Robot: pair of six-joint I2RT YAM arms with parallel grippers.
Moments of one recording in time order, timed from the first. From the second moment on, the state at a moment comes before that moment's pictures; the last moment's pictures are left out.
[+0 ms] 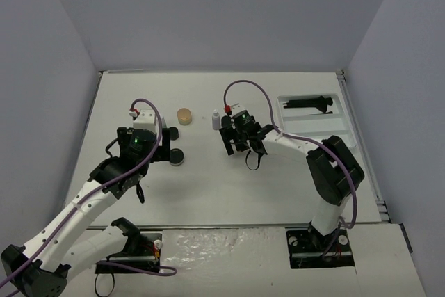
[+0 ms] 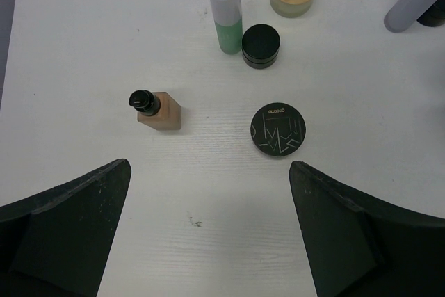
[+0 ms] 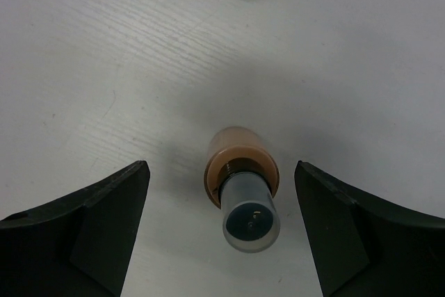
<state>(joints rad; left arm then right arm) -0.58 0.86 0.85 -0.62 -0.53 -0.27 0.66 1.77 1.05 -0.18 0.15 0.17</state>
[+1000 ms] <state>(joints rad) -0.56 0.85 0.82 -0.61 -0.50 -0.25 0.41 1.59 1.03 -0.16 0.30 0.29</state>
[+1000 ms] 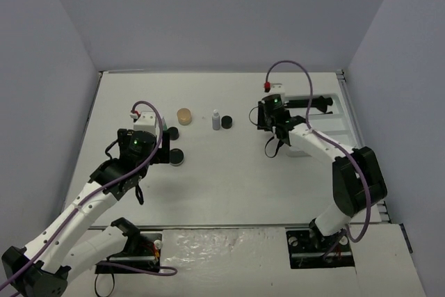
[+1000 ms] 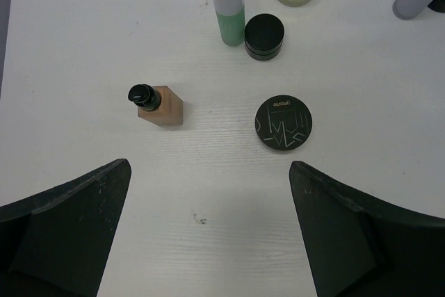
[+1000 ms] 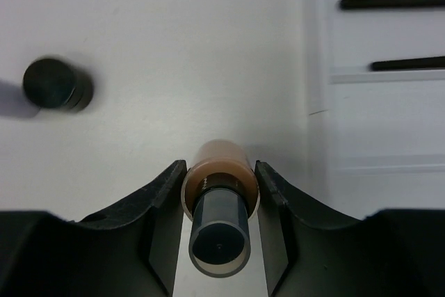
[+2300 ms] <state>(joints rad) -0.45 0.85 0.82 -0.61 -0.51 -0.23 -0.27 2.01 1.35 -0.19 0.33 0.36</state>
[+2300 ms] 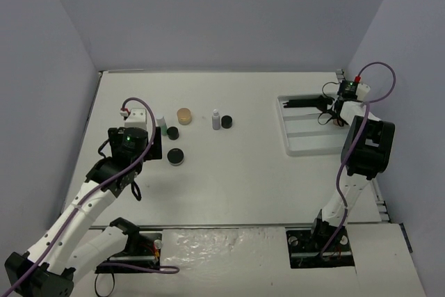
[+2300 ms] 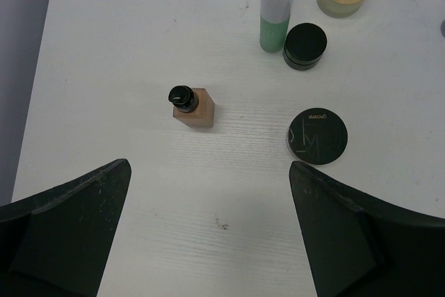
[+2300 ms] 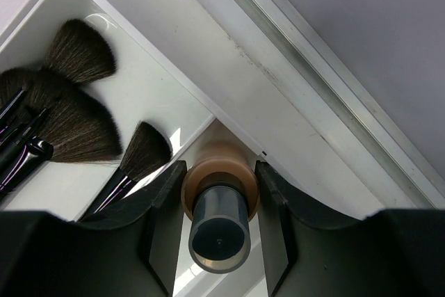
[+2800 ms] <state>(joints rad) -0.45 0.84 0.82 -0.61 -0.50 -0.23 -0.27 1.93 1.32 -0.20 0.30 0.33</state>
